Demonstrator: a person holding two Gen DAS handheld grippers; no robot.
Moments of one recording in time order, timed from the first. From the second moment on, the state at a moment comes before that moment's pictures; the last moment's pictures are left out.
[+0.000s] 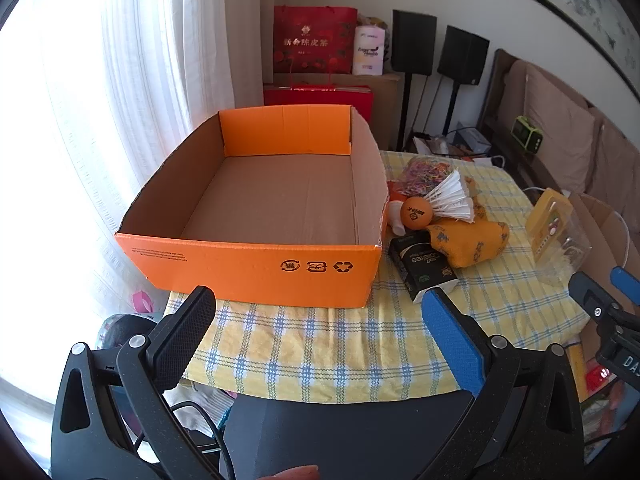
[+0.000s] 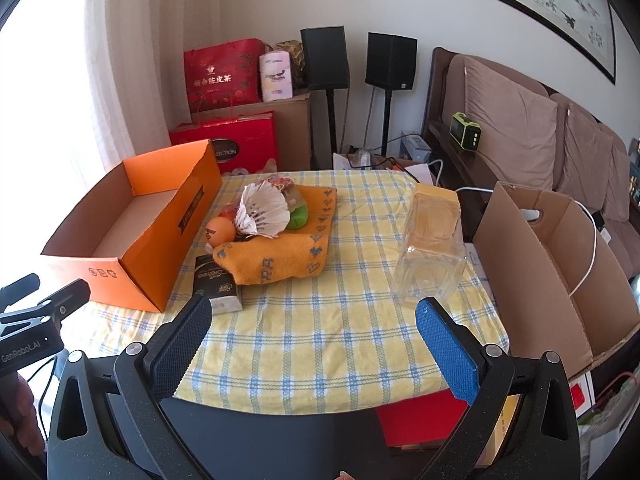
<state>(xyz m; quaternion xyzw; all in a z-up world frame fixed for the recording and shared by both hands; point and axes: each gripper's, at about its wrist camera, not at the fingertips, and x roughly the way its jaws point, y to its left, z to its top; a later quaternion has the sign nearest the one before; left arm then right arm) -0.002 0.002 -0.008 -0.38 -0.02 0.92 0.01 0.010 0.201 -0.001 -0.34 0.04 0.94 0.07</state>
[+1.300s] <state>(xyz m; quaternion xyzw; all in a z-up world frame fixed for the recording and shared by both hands) -0.076 0.082 -0.004 -0.36 0.02 0.92 0.15 0.006 0.286 -0.013 -0.33 0.07 0.92 0.17</state>
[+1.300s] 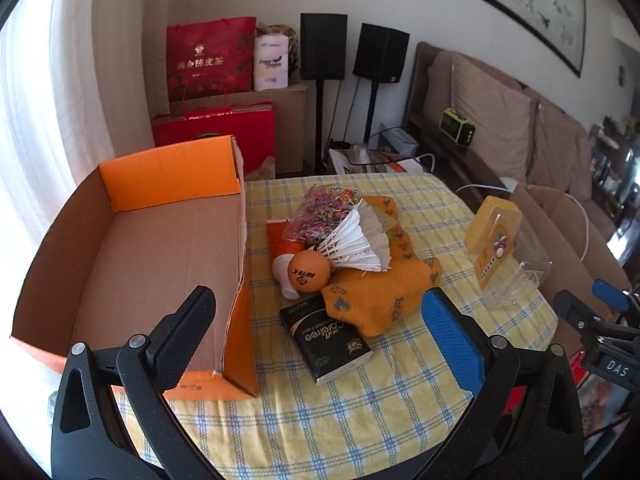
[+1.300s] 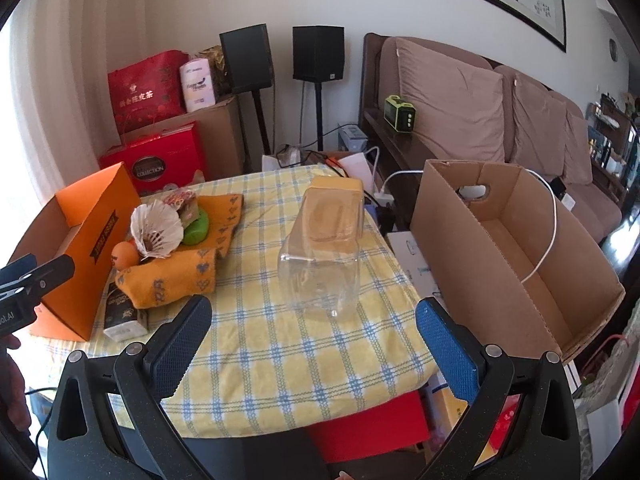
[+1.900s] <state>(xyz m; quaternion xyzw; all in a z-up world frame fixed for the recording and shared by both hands) -0.141 0.139 -0.014 -0.37 0.06 0.91 0.16 -0.029 0.324 -0.033 -0.34 0.10 0.91 0.20</state>
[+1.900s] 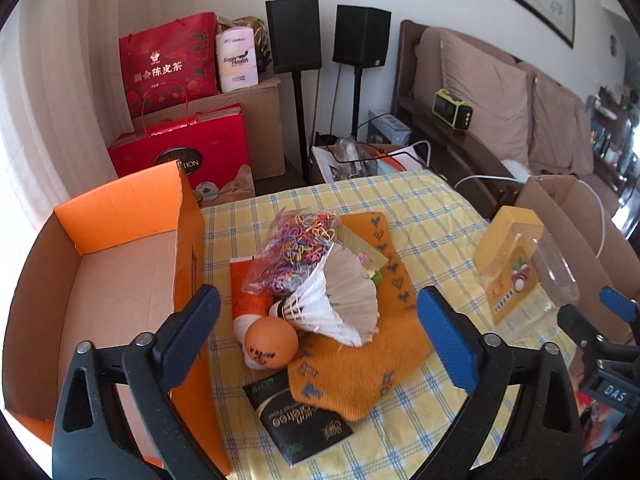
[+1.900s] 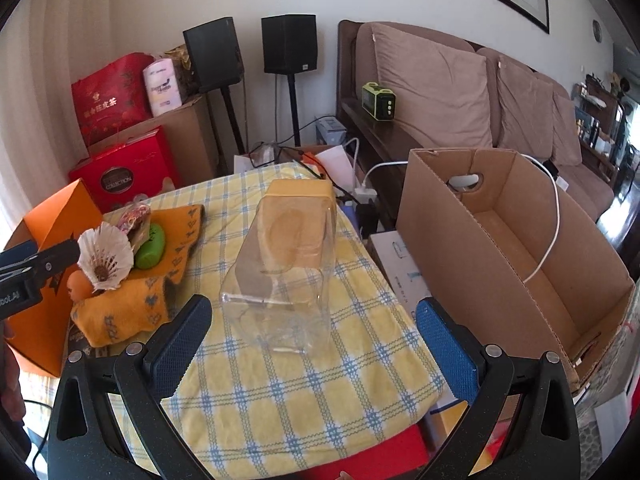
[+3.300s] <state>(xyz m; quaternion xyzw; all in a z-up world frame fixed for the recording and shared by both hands) -0.178 0.147 -0.028 -0.40 0.04 0.90 0.17 -0.078 0.330 -0.058 -0.33 0.09 0.92 0.20</state>
